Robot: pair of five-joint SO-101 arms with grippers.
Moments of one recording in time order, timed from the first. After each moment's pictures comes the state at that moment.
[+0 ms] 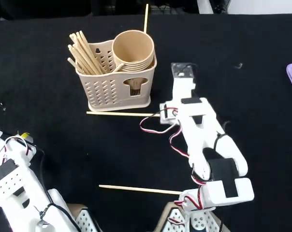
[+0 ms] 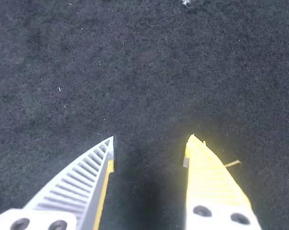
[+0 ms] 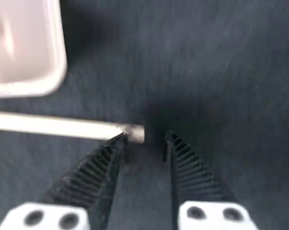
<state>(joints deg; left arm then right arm) -46.2 -56.3 74.7 41.0 14.3 -6.3 0.9 39.3 44.1 -1.5</state>
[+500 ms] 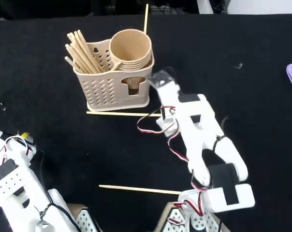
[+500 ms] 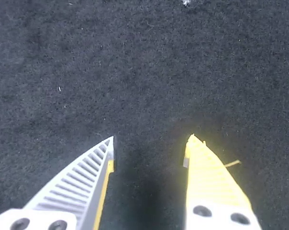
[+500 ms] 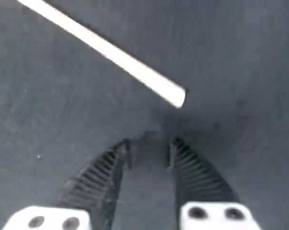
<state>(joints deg) -46.2 -56.3 74.7 41.0 14.3 -8.5 -2.5 37.0 52.2 32.4</state>
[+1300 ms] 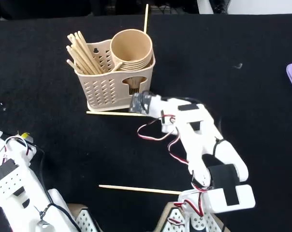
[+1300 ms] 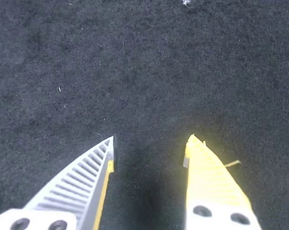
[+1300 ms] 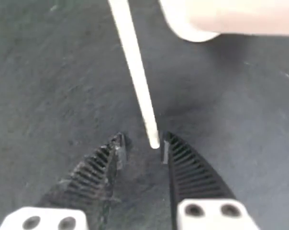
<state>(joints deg) -46.2 -56.3 74.7 41.0 14.3 -8.4 -2.7 46.2 35.2 72.0</state>
